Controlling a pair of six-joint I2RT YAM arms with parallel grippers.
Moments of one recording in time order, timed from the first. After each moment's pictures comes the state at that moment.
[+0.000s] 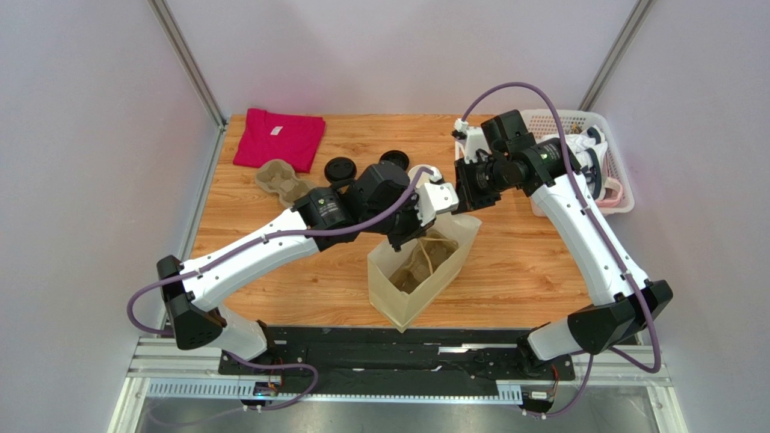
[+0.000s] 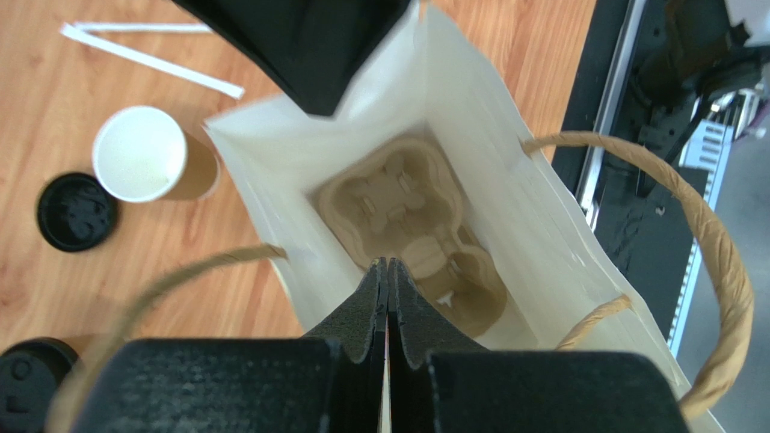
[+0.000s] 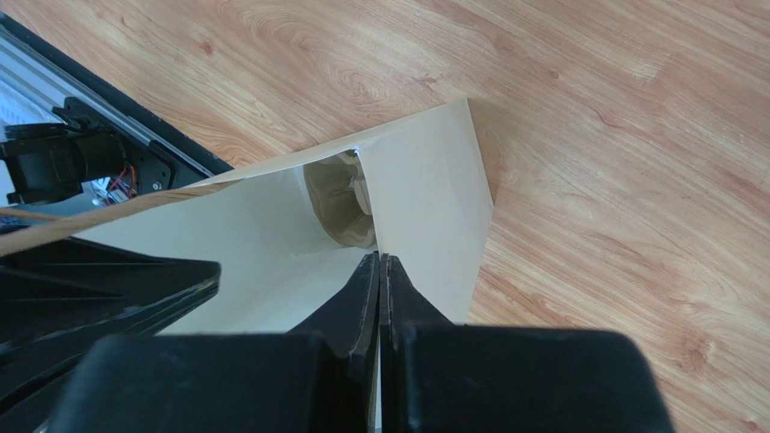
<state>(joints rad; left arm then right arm) -1.03 1.47 1.56 -0.72 0.18 0.22 0.44 1.45 1.70 -1.24 -0.32 0.14</state>
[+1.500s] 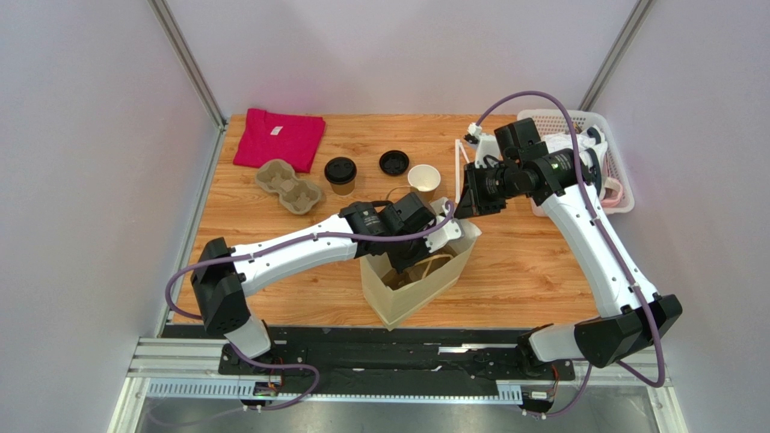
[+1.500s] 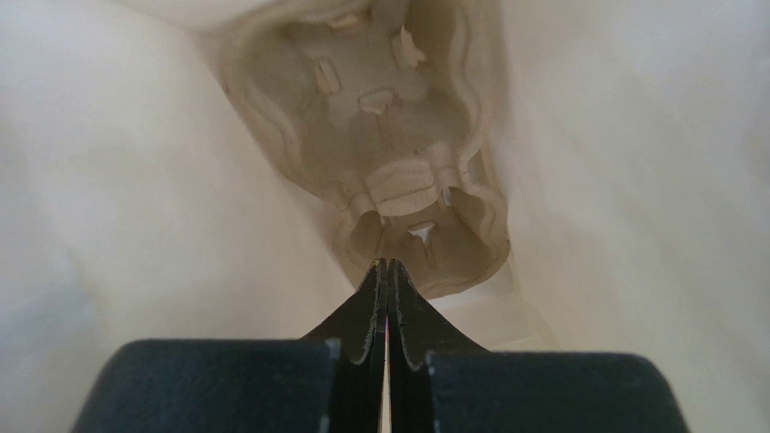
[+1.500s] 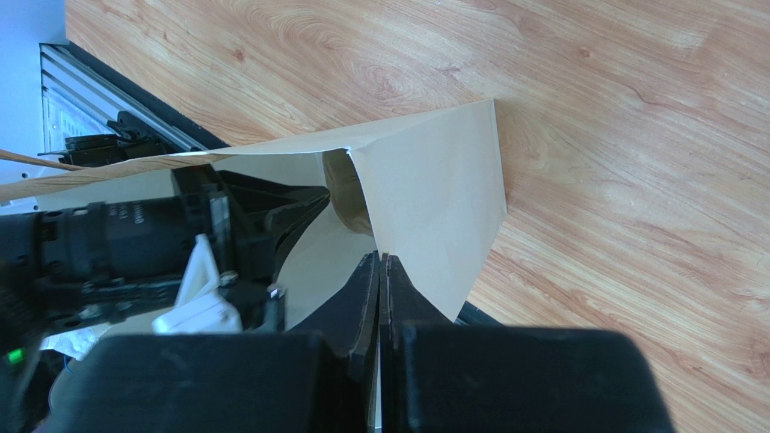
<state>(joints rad) -1.08 1.63 1.44 -0.80 0.08 0.17 0.38 1.38 1.59 -1.19 -0.41 0.21</state>
